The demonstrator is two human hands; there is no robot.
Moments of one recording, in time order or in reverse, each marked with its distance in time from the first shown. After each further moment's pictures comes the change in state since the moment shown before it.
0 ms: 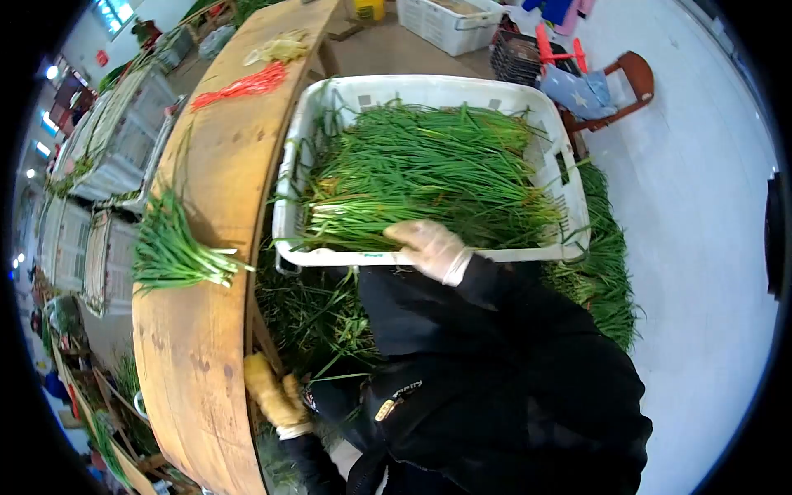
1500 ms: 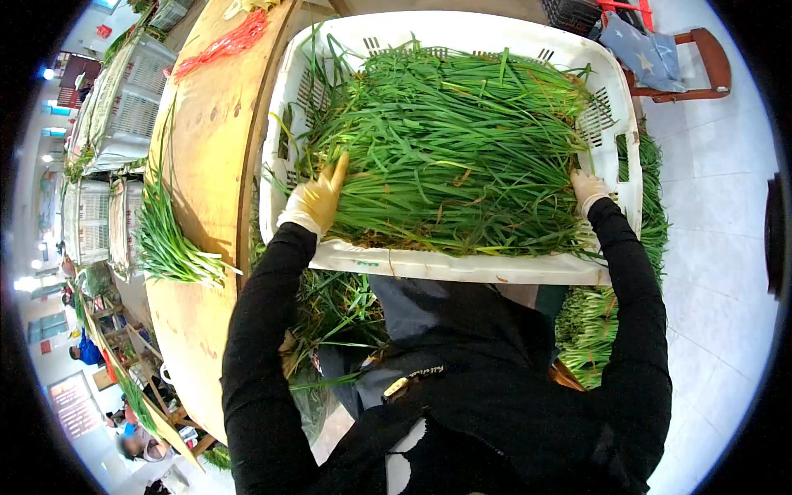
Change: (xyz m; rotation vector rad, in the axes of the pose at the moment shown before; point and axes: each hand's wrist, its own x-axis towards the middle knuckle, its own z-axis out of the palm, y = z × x) left_hand 0.259 0.095 0.207 0.498 -0.857 0.559; right_hand -0.123 0.289 -0.047 -0.635 -0.554 0.710
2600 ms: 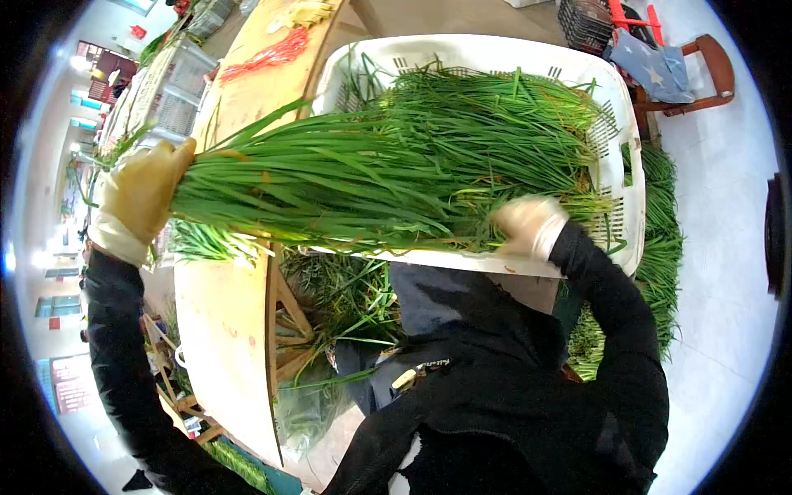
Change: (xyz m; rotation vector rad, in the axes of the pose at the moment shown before) left_hand -0.183 -0.117 -0.231 0.429 0.192 -0.076; right_hand -0.103 -0.137 -0.190 0.206 -0.133 -0.559
